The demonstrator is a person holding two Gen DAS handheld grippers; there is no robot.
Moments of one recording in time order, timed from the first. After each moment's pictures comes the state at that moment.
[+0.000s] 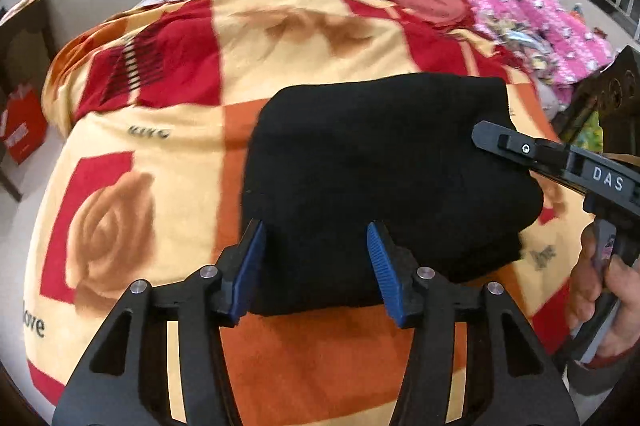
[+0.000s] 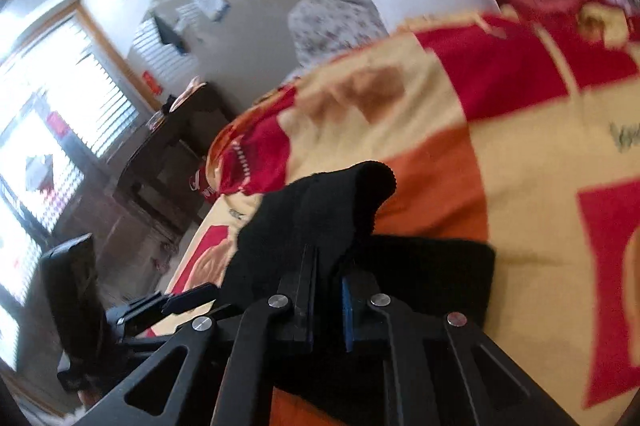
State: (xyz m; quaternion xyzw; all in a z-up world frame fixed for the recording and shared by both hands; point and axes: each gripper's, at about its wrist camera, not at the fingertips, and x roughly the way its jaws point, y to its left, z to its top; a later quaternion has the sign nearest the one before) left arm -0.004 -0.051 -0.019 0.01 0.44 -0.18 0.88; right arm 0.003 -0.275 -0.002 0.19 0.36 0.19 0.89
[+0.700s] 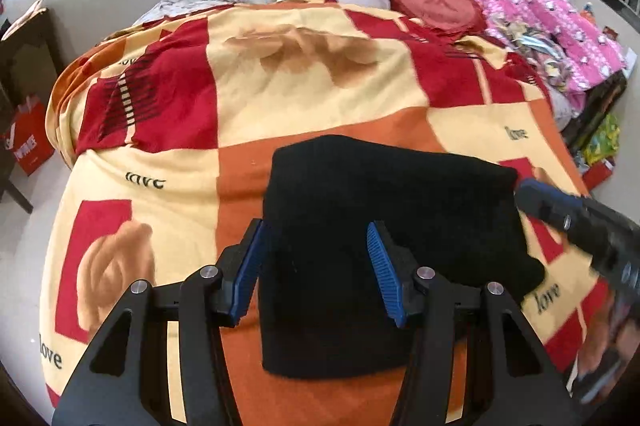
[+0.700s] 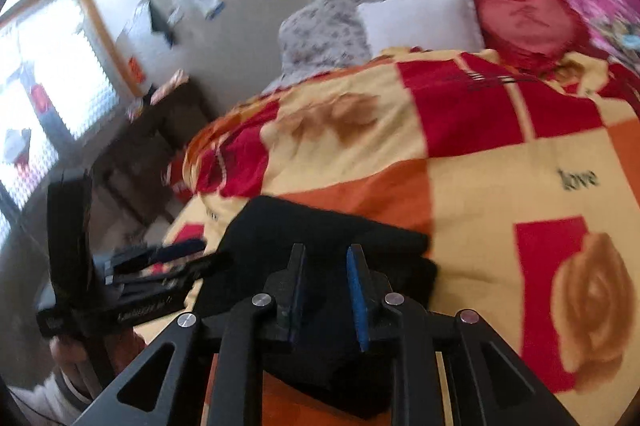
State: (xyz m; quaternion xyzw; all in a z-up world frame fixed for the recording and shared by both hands) left arm 0.037 -0.073 -0.006 0.03 0.44 -0.13 0.89; right arm 0.008 -0.269 0.009 0.12 0.37 0.14 0.91
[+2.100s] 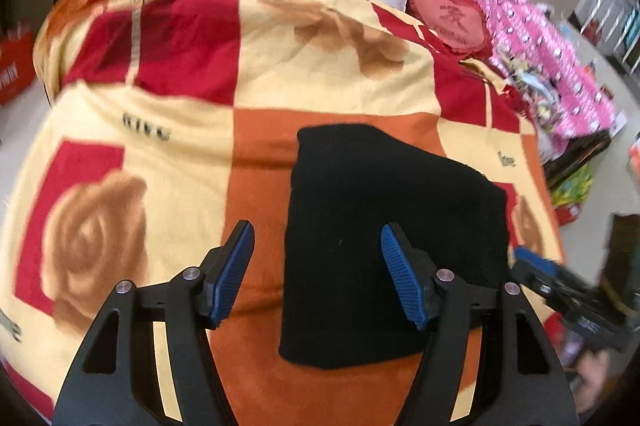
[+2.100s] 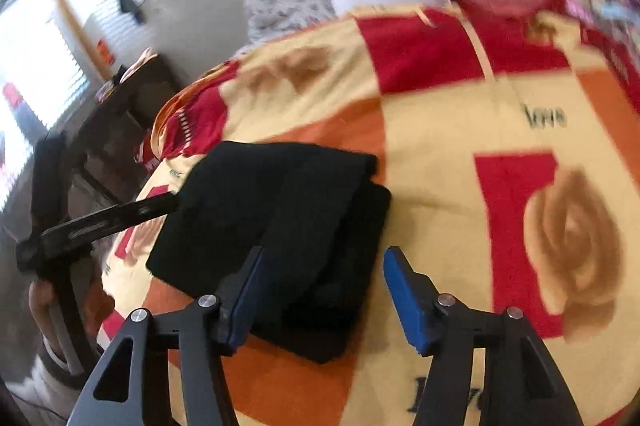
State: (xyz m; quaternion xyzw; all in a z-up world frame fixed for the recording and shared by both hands) left arm 0.045 -0.019 -0.022 -0.10 0.48 -0.17 0.86; right arm -0.022 -0.315 -0.029 0.17 0.44 0.10 0.88
